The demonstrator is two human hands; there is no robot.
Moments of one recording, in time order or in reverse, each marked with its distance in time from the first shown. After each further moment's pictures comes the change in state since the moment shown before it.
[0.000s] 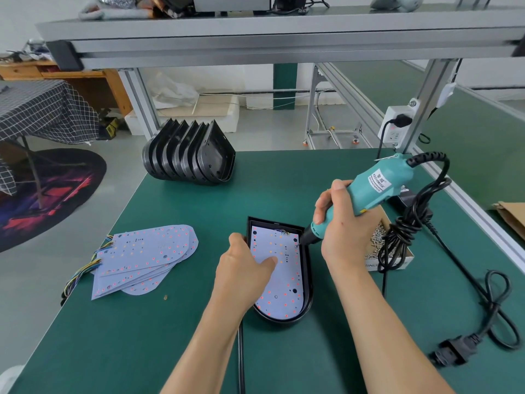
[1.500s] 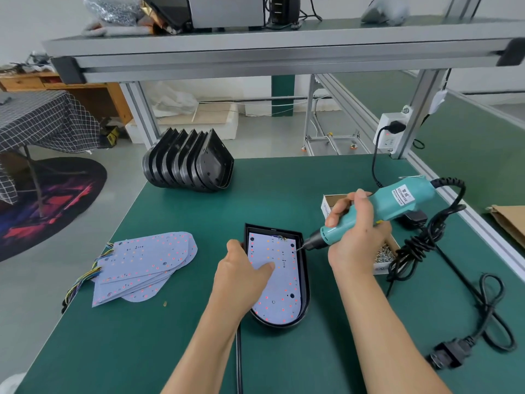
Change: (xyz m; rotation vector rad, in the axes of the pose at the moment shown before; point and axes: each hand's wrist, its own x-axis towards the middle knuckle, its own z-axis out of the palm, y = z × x) left_hand 0.000 0.000 -0.001 0.016 -0.010 -0.010; right_hand 0.011 0.011 -0.022 0.275 0.207 0.170
